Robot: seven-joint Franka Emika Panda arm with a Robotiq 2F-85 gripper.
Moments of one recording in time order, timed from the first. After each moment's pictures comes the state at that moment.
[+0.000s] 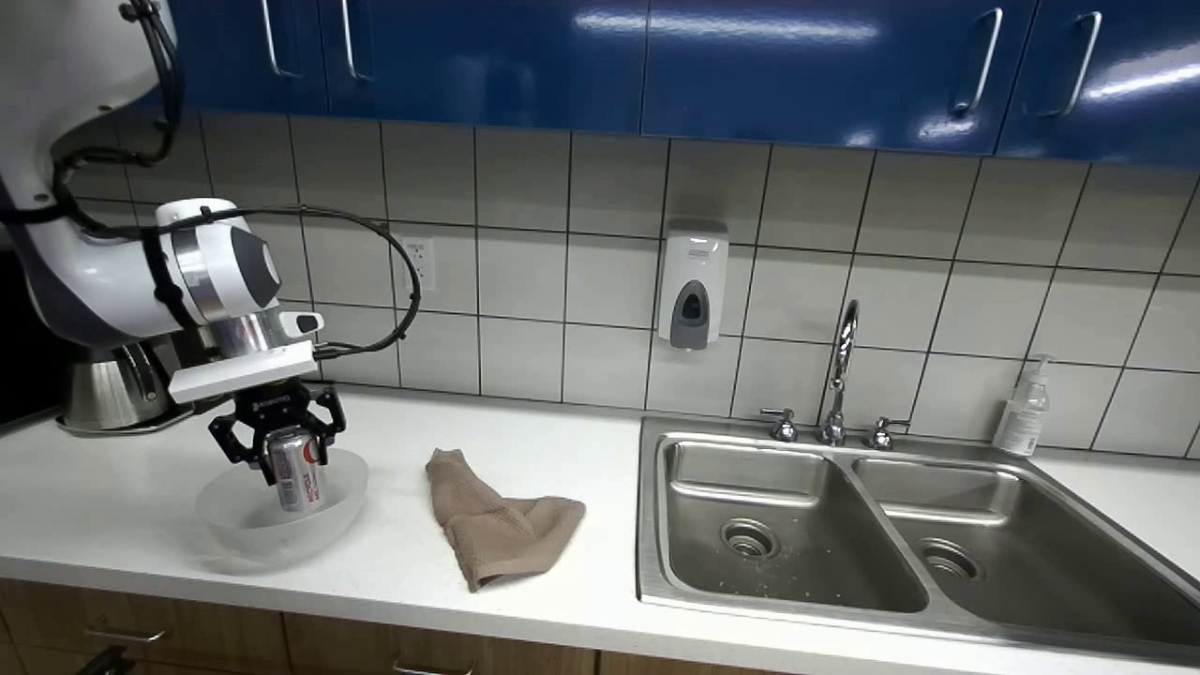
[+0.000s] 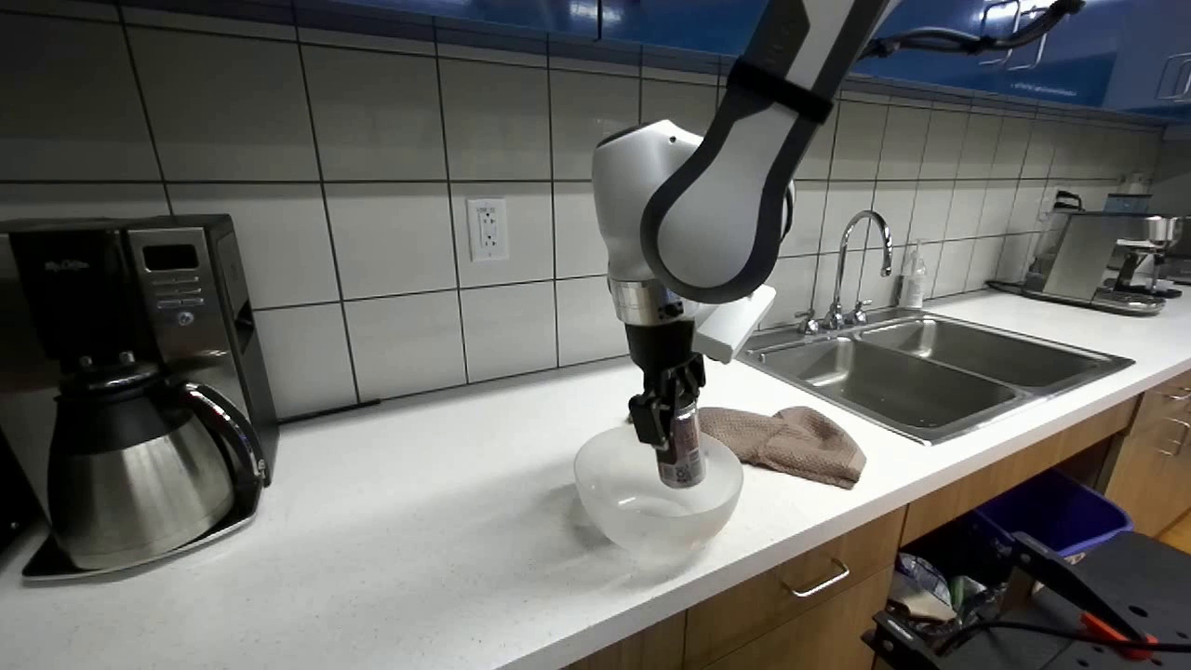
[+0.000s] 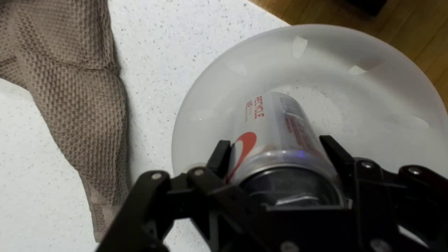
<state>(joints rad) 0.15 0.29 0.07 -2.39 -0.49 2.61 0.06</state>
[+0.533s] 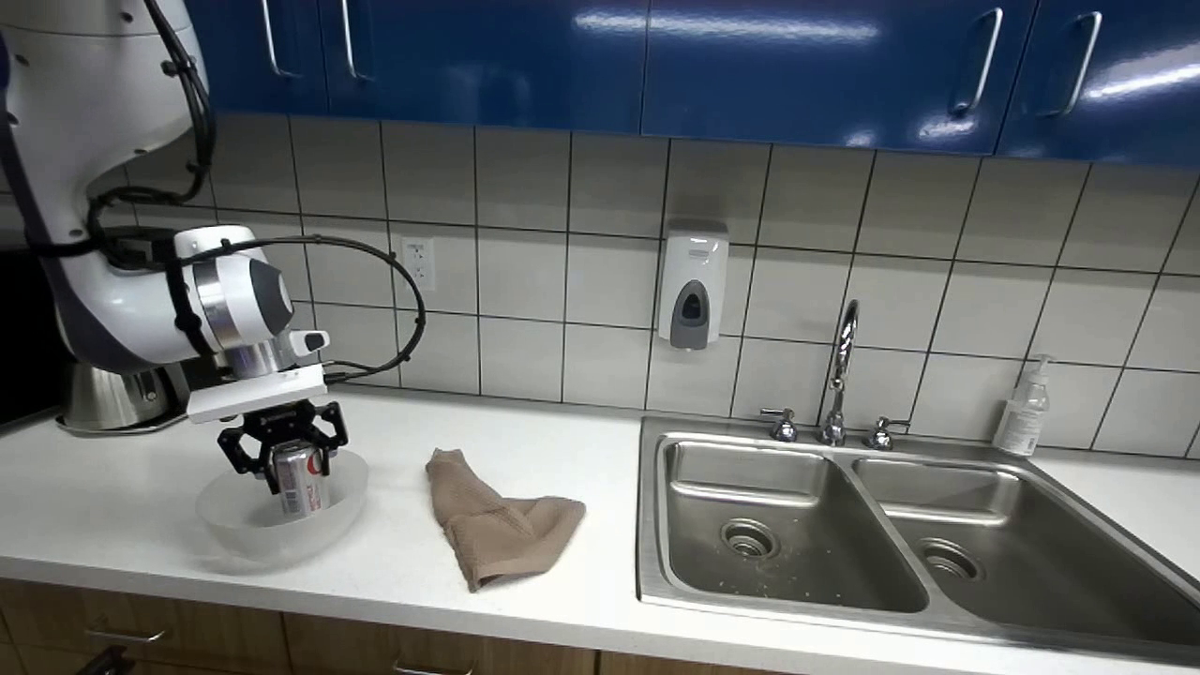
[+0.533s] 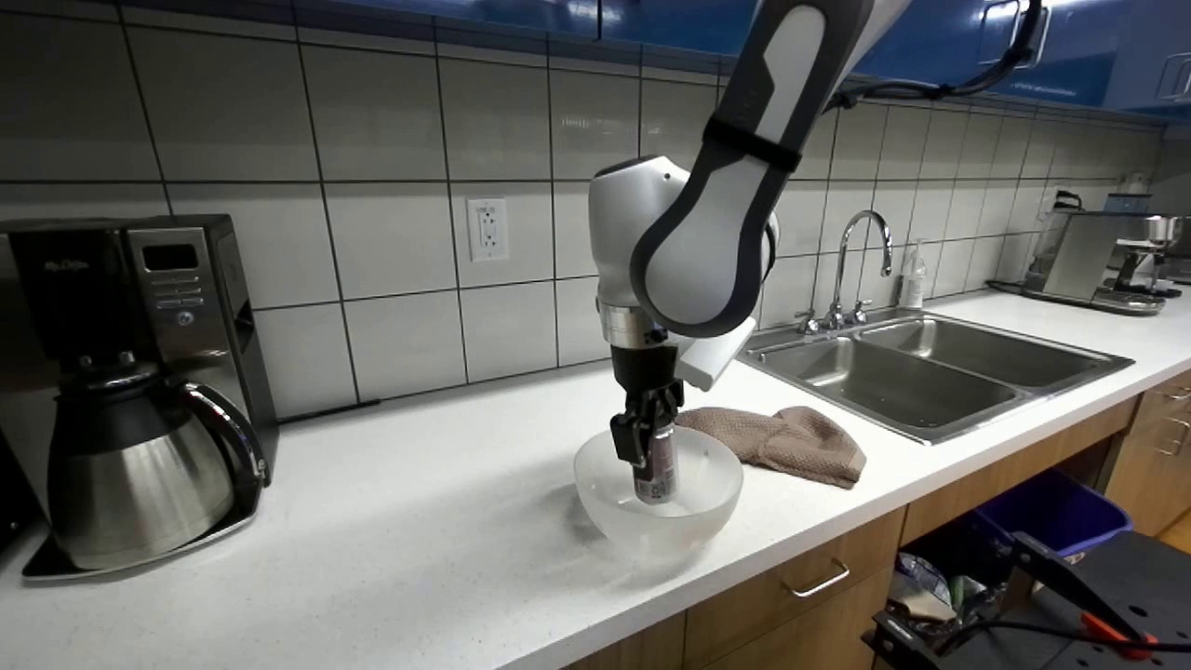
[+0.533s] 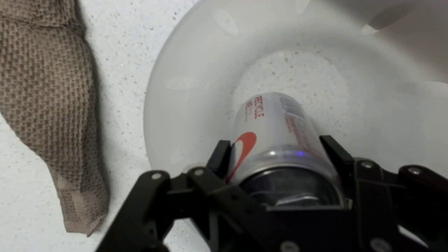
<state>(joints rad) 0.16 0.41 0.06 -2.33 -0.49 2.72 0.04</state>
